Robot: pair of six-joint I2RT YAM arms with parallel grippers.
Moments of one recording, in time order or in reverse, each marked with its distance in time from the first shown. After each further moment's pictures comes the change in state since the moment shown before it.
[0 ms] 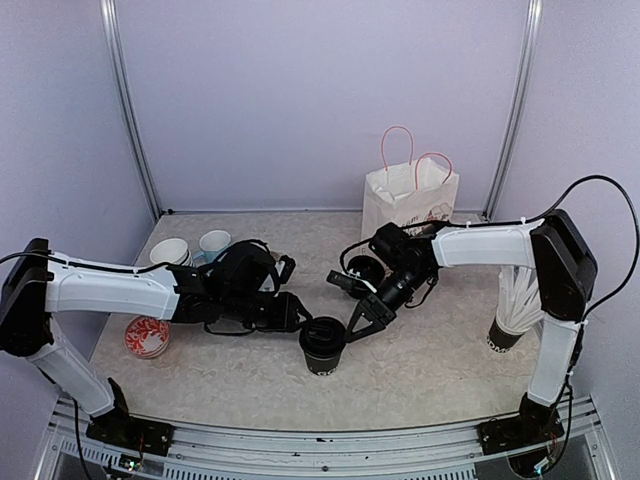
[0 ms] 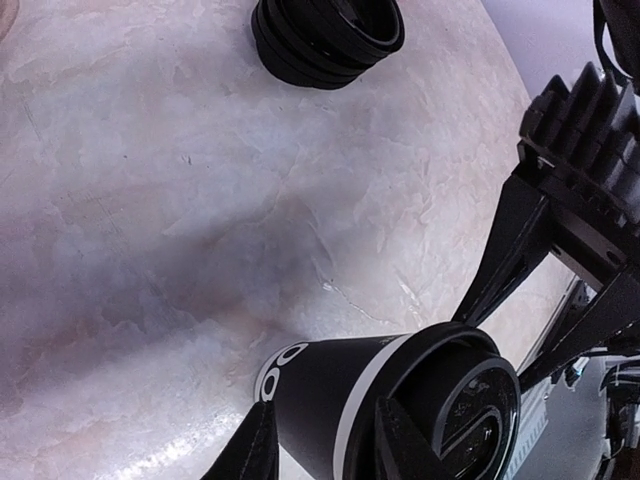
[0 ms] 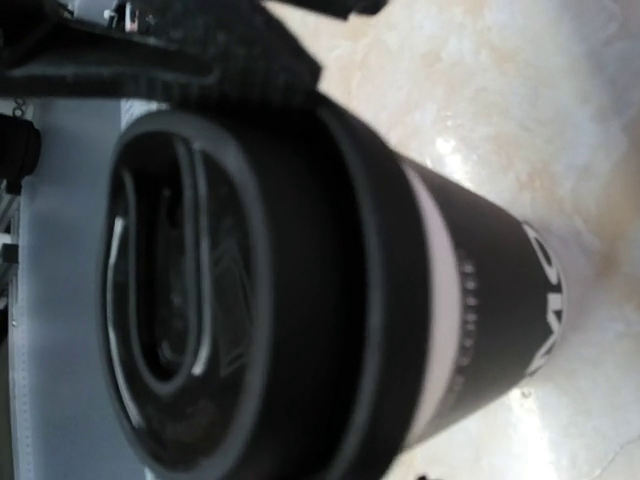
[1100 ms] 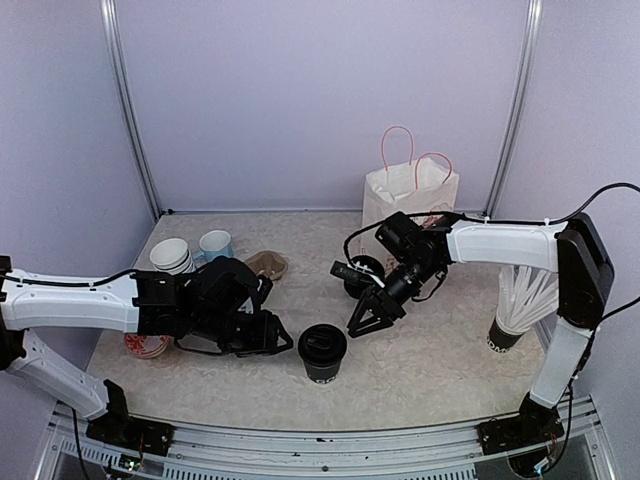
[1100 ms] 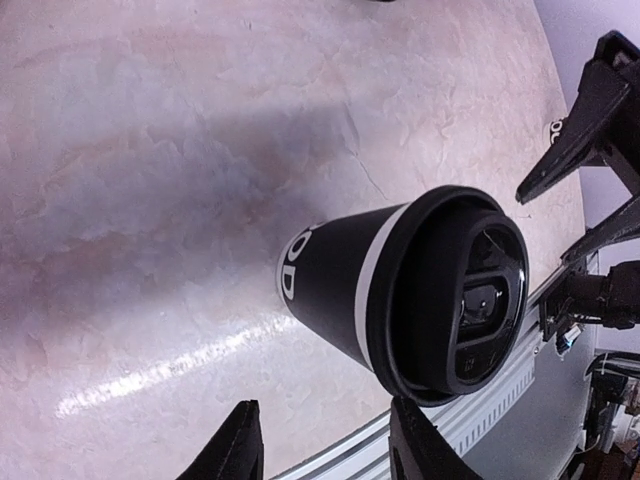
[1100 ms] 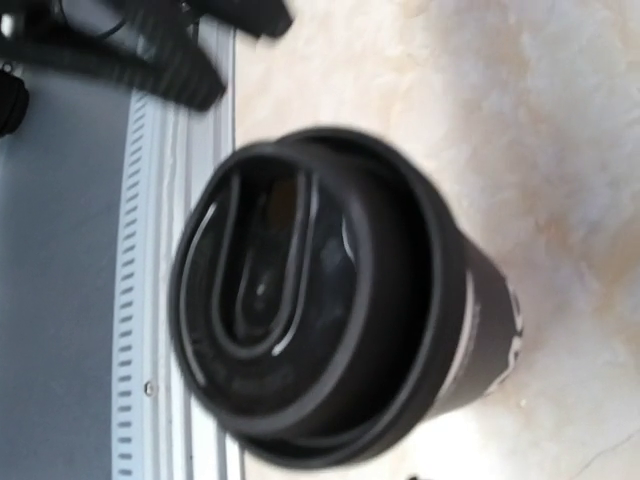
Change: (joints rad) left arm -0.119 -0.211 -0.034 -0.302 -0.087 -0.202; right arm 0.009 -0.113 -0.019 -0.023 0.029 -0.147
